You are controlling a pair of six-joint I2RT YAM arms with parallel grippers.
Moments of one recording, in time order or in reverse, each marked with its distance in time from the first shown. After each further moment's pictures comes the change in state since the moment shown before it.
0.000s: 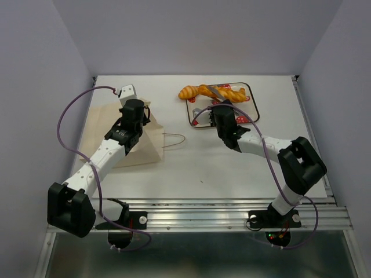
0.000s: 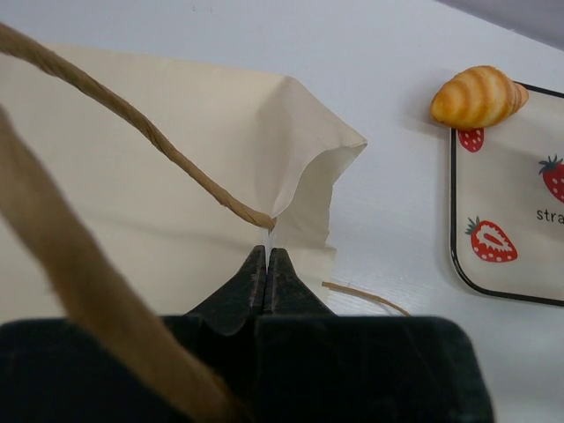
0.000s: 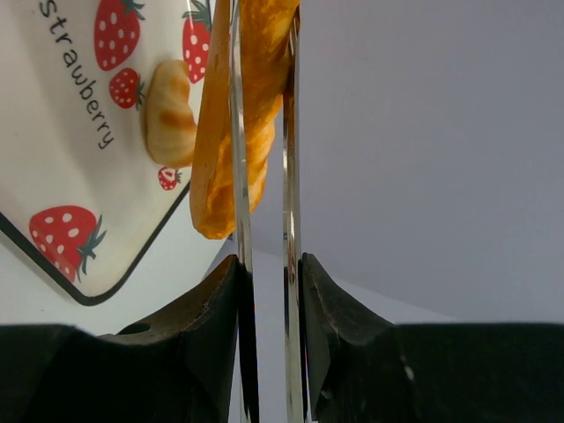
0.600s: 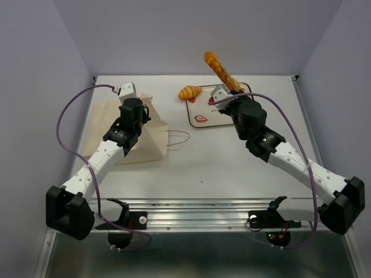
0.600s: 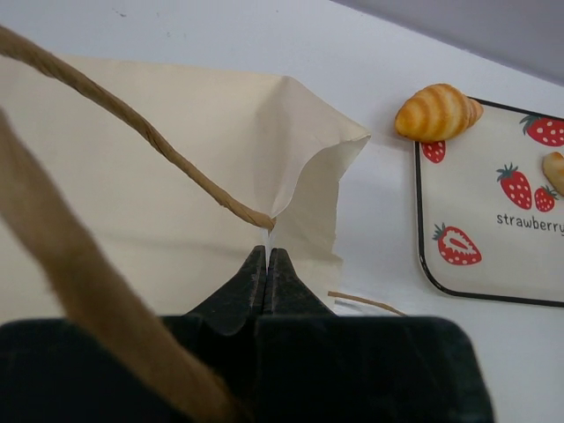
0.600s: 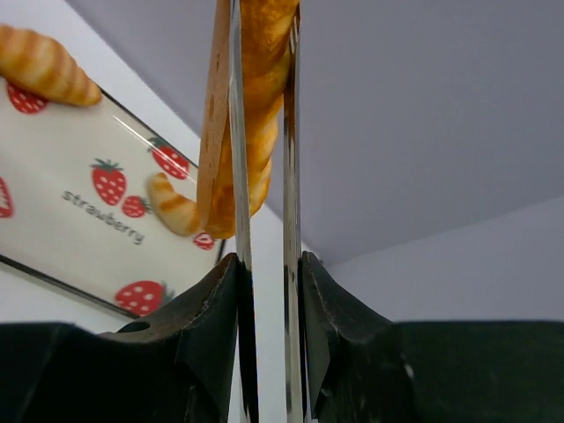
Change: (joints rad) left arm -0.004 -0.015 0.011 0.034 0.034 0.013; right arm 0.069 -0.510 0.040 -0.277 -0.025 0.734
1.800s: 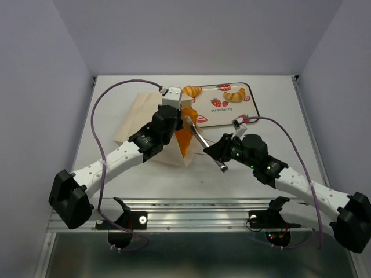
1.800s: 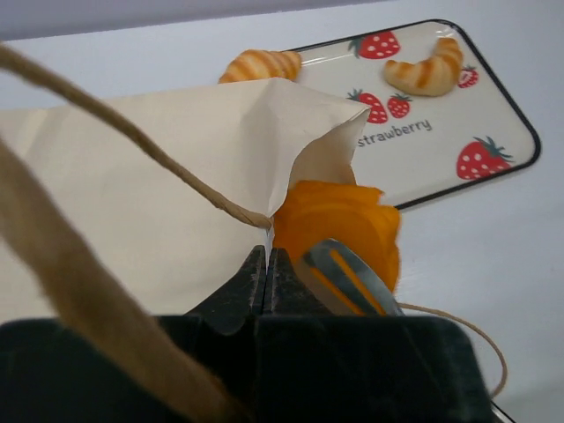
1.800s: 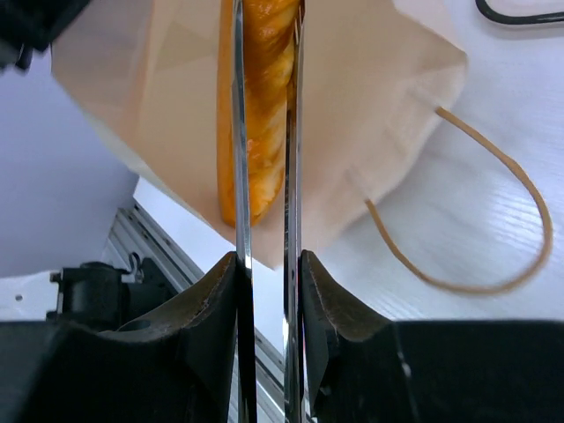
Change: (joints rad) left arm -0.396 0.058 0.029 0.161 -0.005 0.222; right arm 0.023 -0.098 -0.494 0.181 -0.704 1.503
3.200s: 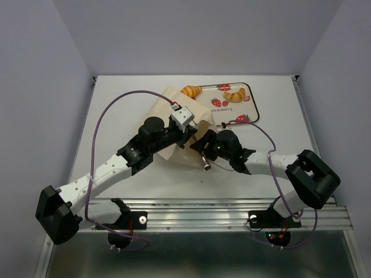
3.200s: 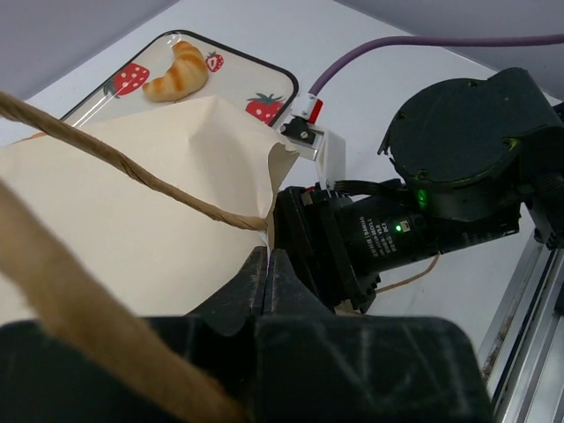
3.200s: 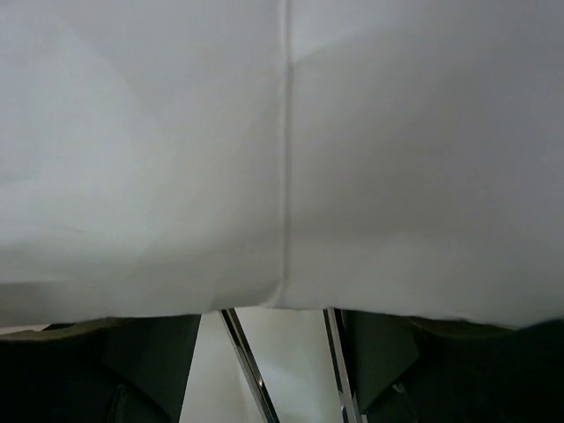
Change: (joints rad) left arm -0.011 -0.156 -0.126 0.090 0.593 0.221; right arm 0.005 0.440 0.087 0.105 0.147 0.373
